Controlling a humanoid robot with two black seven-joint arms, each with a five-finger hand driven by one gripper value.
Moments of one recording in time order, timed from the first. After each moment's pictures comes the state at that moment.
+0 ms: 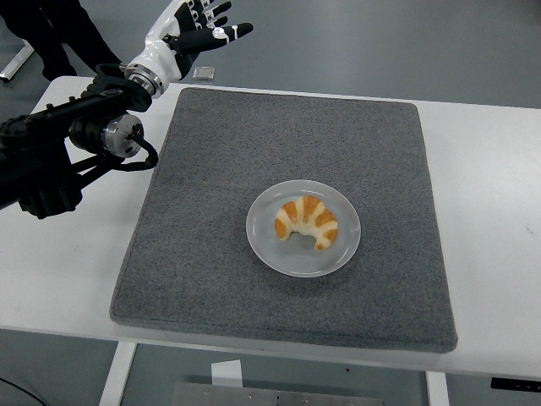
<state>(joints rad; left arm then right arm) -1.09 0.42 -0.30 -0.95 -0.08 0.14 -0.43 0.05 0.00 0.07 0.14 0.28 -0.17 -0.03</state>
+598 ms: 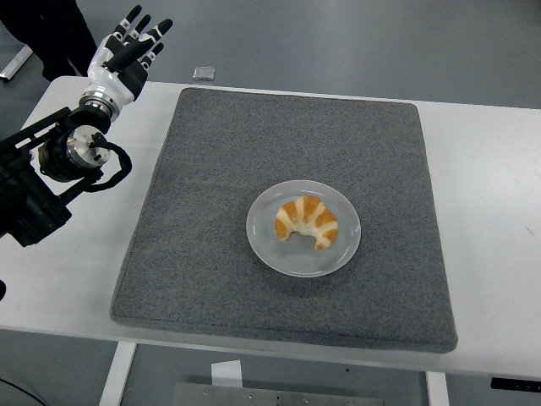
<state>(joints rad) -0.86 0.40 -0.65 -0.88 -0.25 0.15 -0.38 0.05 0.00 0.08 0.14 0.28 -0.17 -0.03</state>
